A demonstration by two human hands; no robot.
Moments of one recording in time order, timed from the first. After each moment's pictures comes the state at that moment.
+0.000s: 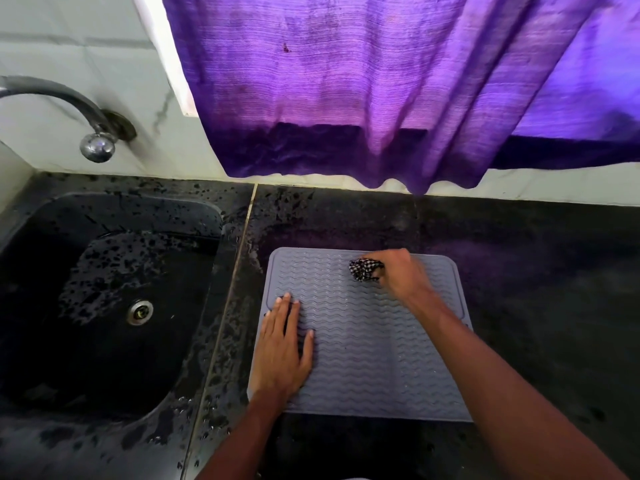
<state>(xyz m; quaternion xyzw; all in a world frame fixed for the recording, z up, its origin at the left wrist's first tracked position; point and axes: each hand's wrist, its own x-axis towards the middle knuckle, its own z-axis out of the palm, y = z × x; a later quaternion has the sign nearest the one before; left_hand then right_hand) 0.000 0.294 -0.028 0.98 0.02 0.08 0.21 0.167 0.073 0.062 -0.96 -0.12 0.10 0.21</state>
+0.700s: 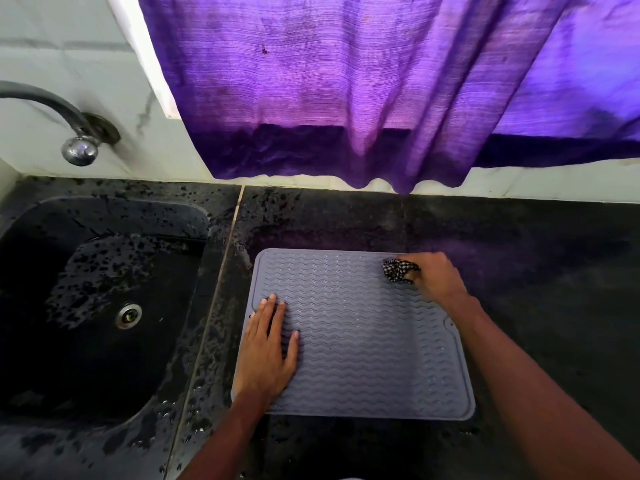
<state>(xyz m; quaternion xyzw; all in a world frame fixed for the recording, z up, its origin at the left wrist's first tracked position) 0.000 0.294 -0.027 0.97 0.02 0.09 0.21 0.168 -0.010 0.068 -0.97 -0.07 0.10 0.21</state>
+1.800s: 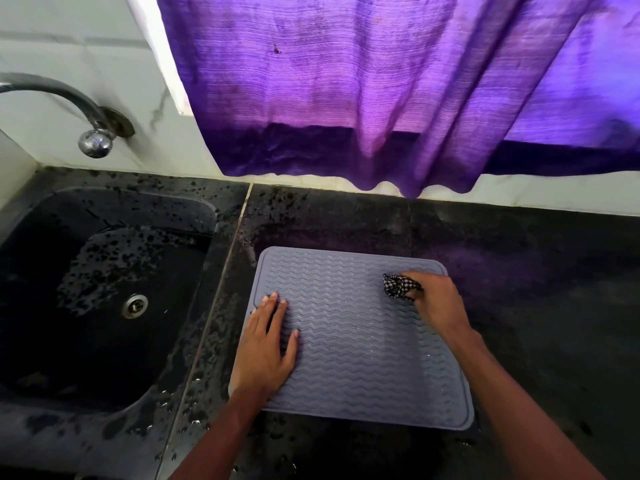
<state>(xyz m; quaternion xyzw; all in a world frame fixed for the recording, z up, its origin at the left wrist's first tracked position) -0.002 0.293 -0.025 0.97 0.02 0.10 0.23 0.142 -0.015 0.041 -0.96 -0.08 0.04 0.27</state>
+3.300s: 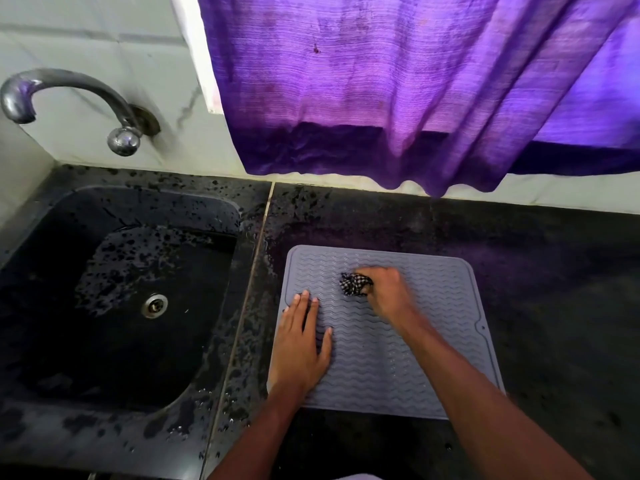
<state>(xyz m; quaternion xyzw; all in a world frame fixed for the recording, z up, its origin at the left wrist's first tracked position) 0.000 0.297 -0.029 0.97 0.02 0.09 0.22 0.136 0.122 0.033 -0.94 -0.17 0.06 0.28</state>
